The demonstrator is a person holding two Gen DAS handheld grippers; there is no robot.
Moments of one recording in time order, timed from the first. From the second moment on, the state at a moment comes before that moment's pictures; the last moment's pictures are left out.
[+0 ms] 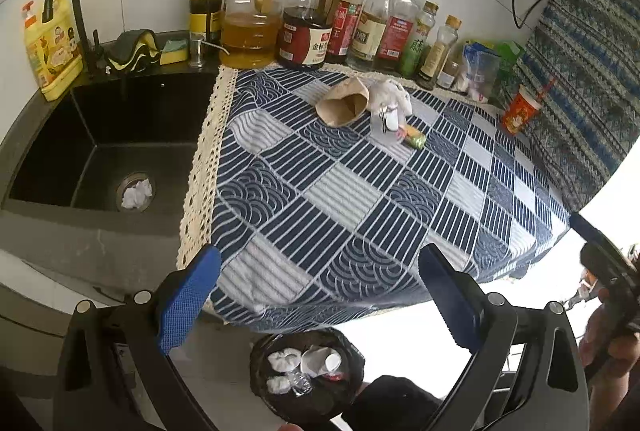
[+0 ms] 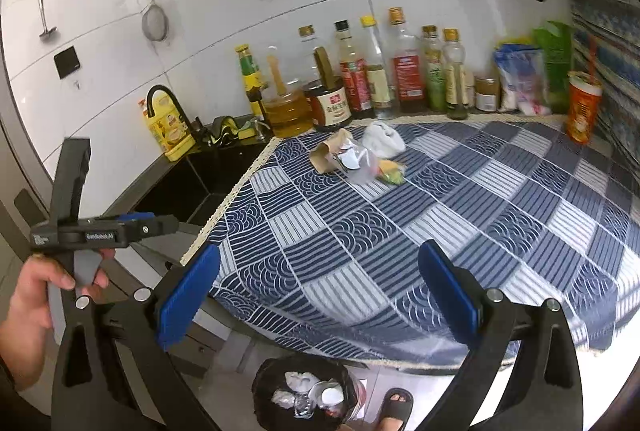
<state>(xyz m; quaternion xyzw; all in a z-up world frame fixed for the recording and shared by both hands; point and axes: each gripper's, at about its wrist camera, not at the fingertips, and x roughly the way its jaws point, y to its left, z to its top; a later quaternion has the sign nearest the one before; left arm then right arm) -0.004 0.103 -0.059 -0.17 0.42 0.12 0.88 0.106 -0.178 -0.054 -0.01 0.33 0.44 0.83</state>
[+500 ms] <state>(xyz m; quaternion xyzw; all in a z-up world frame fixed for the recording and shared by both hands) 0.064 0.130 -0.054 -0.19 0.43 0.20 0.86 0.220 -0.062 -0.103 -0.14 0.35 0.46 0.81</state>
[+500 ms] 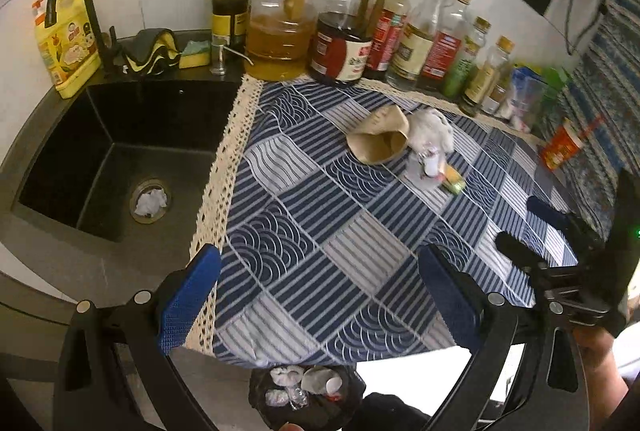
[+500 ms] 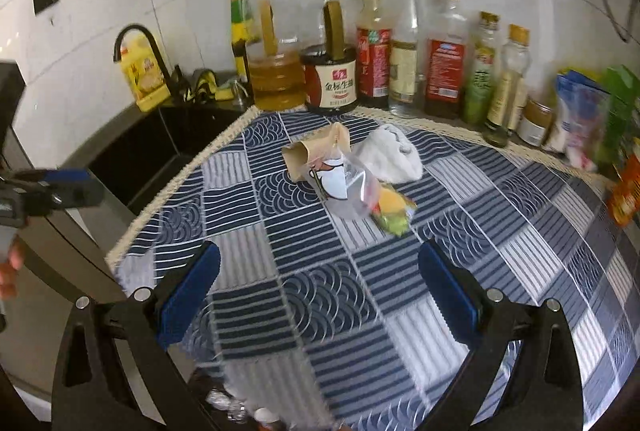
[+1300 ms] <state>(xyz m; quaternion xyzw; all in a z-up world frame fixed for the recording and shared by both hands) 0.111 0.127 -0.080 -0.19 0.49 0.26 0.81 0.307 0.018 -0.164 -0.18 0.36 0.49 0.77</state>
